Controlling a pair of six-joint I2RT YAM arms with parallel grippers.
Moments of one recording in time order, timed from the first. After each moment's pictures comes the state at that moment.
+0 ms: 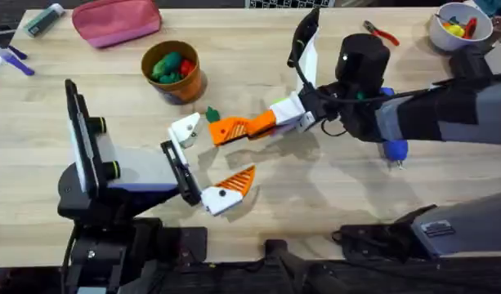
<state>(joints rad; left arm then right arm) -0.02 0.01 0.01 -0.11 1.06 0.02 0.39 1.66 0.61 0.76 -1.51 1.05</state>
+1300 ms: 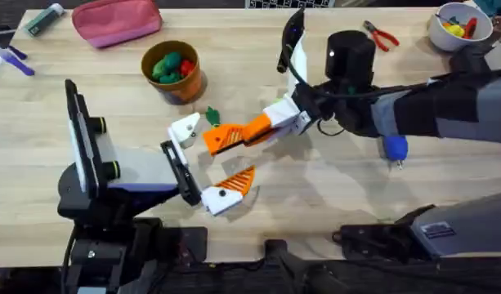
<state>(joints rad) -0.02 0.01 0.01 -0.11 1.06 0.02 0.43 1.66 0.67 0.58 -1.56 1.00</state>
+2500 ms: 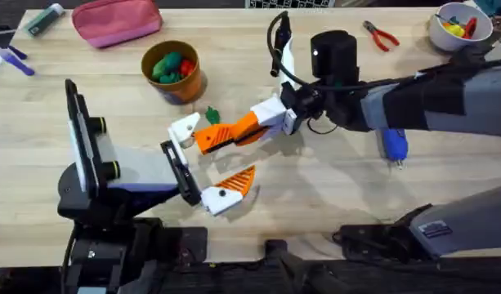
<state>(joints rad) -0.02 0.01 0.01 -0.11 1.06 0.02 0.48 1.70 0.74 0.44 -1.49 0.97</state>
